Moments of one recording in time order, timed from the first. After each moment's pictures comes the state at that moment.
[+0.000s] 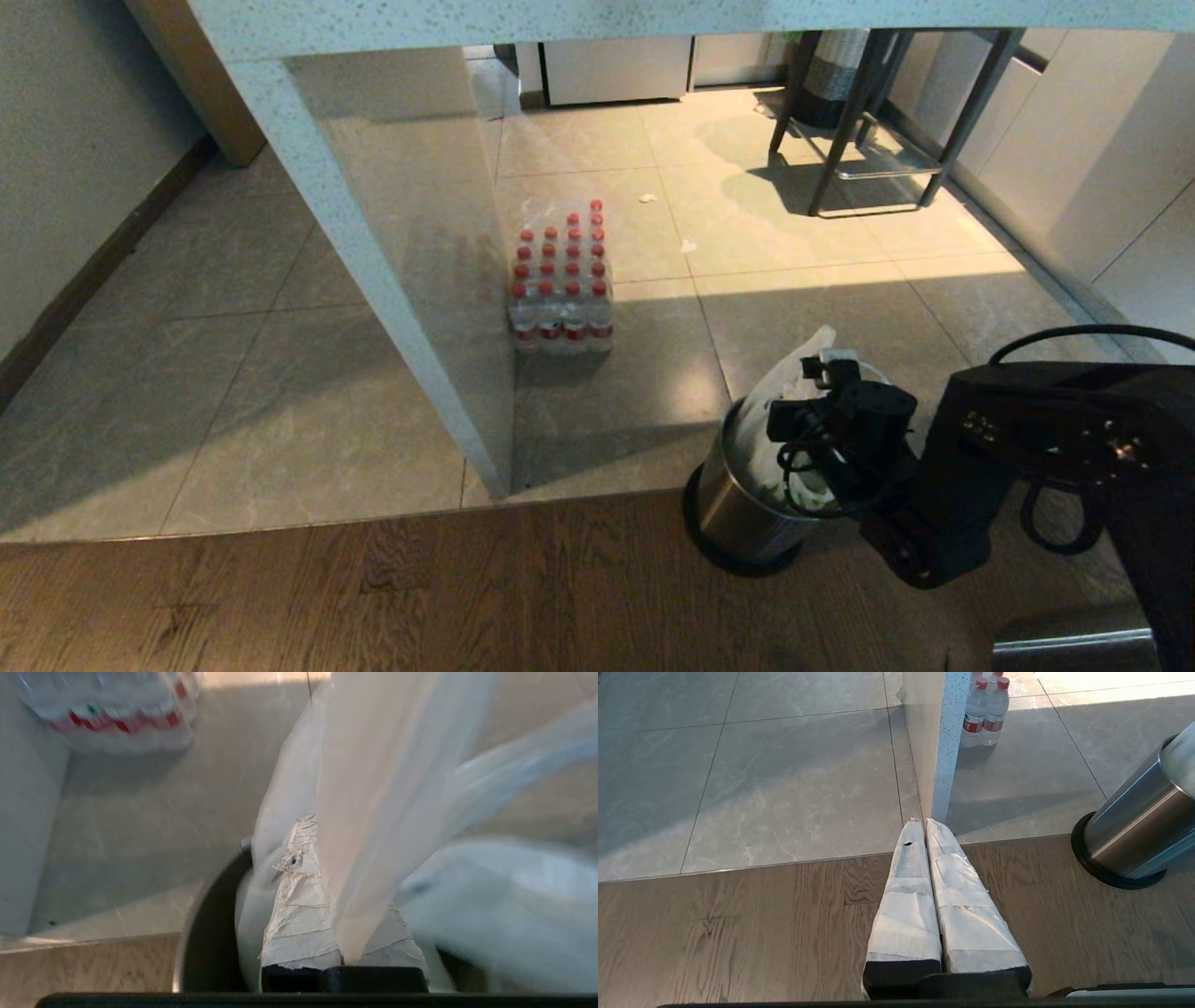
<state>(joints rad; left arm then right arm) 0.00 0.00 0.00 0.00 0.00 0.00 0.31 2.40 -0.83 -1.52 -0.34 0.01</state>
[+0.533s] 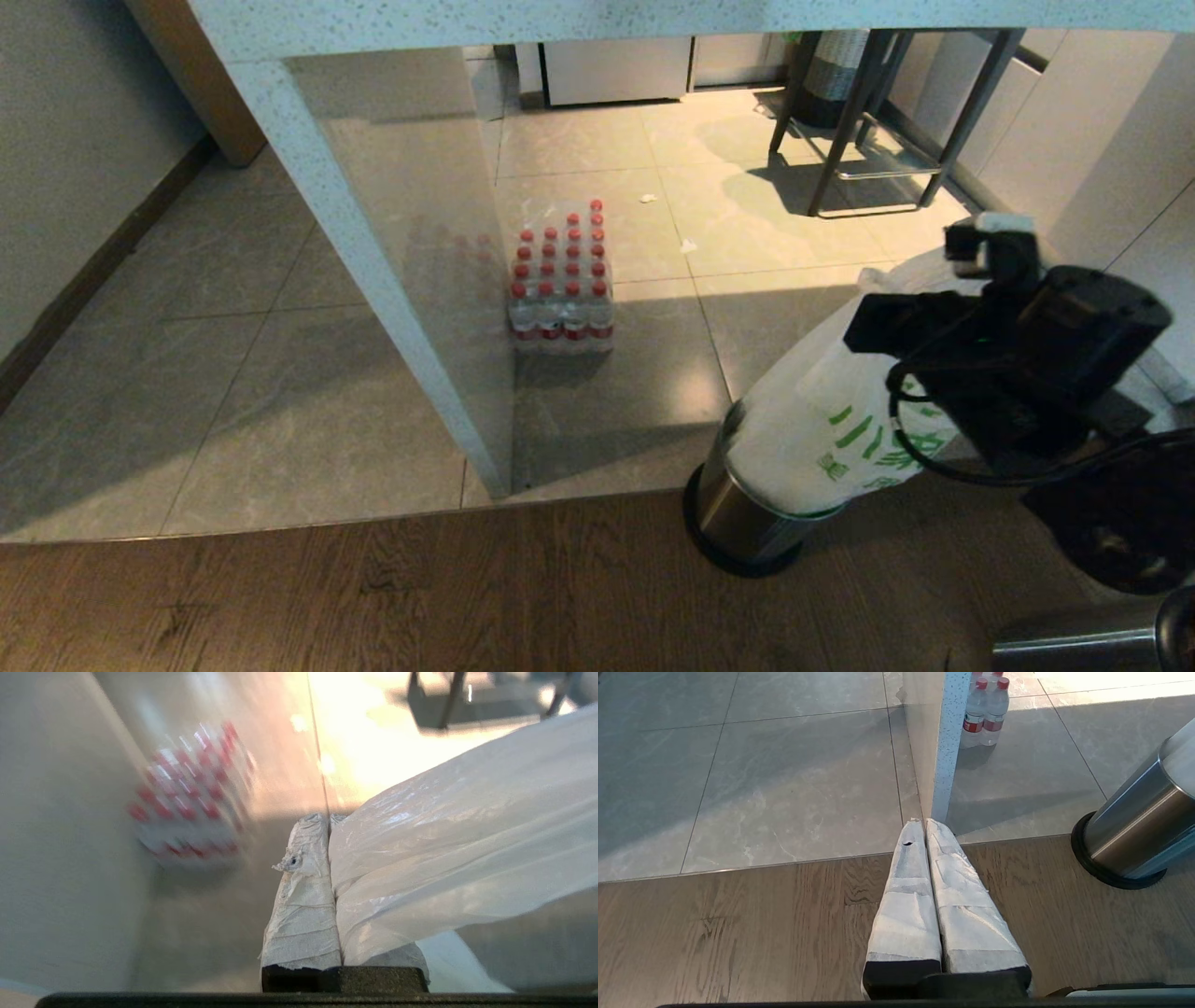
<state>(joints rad) 0.00 0.00 0.00 0.00 0.00 0.00 0.38 1.77 -0.65 -1.34 -0.33 -0.02</state>
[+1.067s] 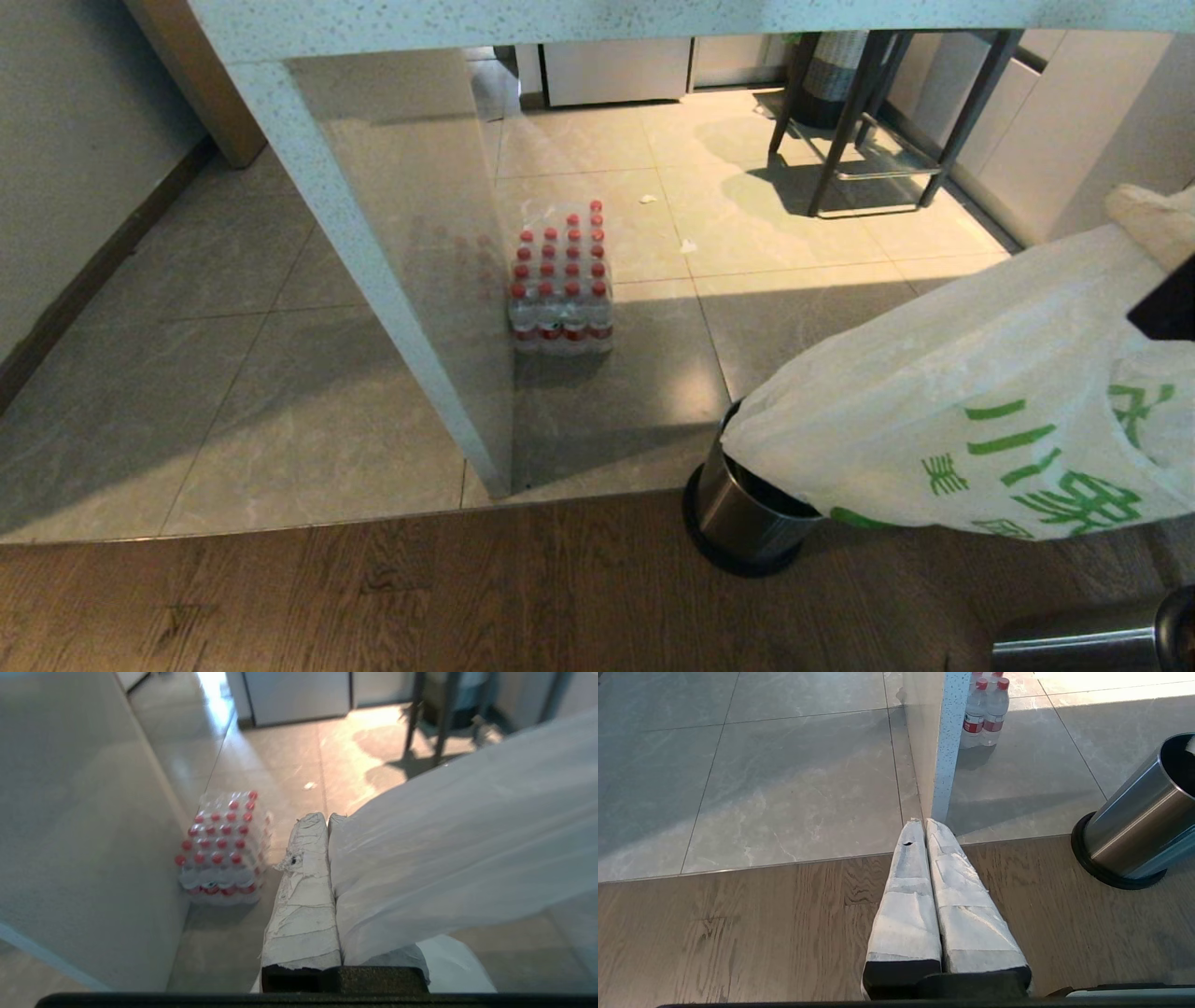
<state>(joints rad) 0.00 0.00 0.00 0.00 0.00 0.00 0.42 1.12 -0.53 -0.96 -0.33 -0.05</state>
